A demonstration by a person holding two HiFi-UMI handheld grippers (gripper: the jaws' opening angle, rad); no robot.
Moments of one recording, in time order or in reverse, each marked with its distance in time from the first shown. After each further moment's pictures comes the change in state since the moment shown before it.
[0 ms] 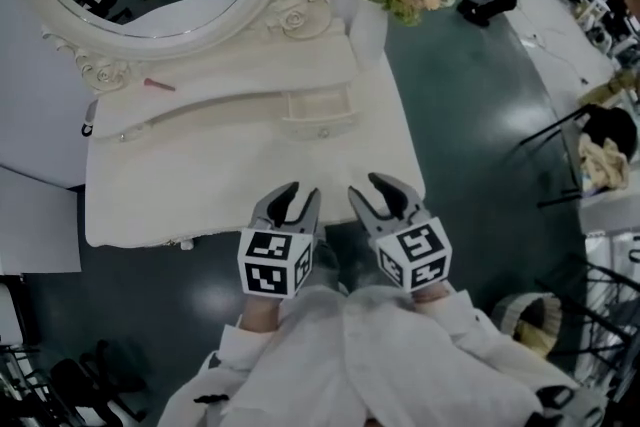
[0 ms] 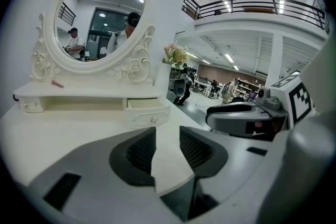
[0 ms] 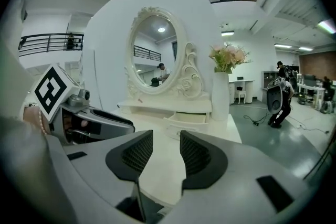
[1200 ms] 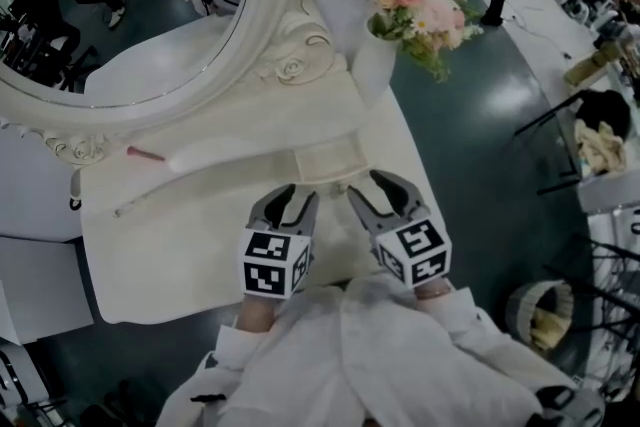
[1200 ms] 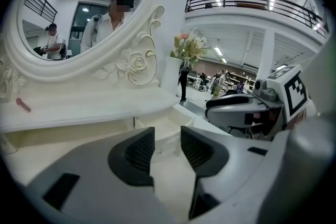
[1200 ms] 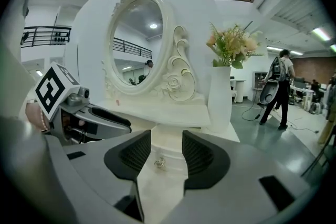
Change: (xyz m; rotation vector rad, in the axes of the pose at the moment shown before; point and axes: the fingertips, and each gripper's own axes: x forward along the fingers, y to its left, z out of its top) left arm 0.090 0.096 0.061 0.107 0.072 -0.132; right arm 0.118 -0.054 0.043 0.035 0.048 -0.131
